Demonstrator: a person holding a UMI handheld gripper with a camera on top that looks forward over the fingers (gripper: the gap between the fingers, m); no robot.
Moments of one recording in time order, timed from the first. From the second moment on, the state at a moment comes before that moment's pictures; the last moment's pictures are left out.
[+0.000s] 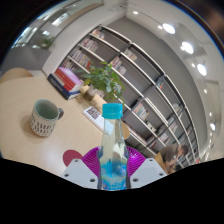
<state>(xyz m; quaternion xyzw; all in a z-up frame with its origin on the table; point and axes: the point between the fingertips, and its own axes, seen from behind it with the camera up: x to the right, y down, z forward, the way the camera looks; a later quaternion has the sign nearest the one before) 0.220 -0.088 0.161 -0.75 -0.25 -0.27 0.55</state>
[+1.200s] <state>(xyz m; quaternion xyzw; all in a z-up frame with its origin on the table) 0.094 -0.021 0.206 -0.63 -0.49 -0.42 0.44</state>
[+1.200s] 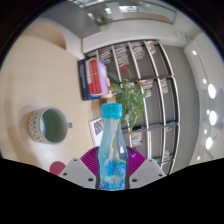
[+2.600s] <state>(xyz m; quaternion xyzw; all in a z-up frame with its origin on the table) 0.186 -0.074 0.076 -0.85 0.04 -0.03 0.53</state>
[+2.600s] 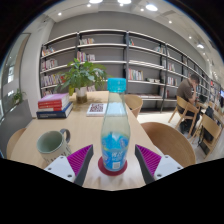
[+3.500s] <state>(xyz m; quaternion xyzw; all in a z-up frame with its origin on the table) -0.019 -0.173 0.216 -0.86 -0.02 0.02 0.51</state>
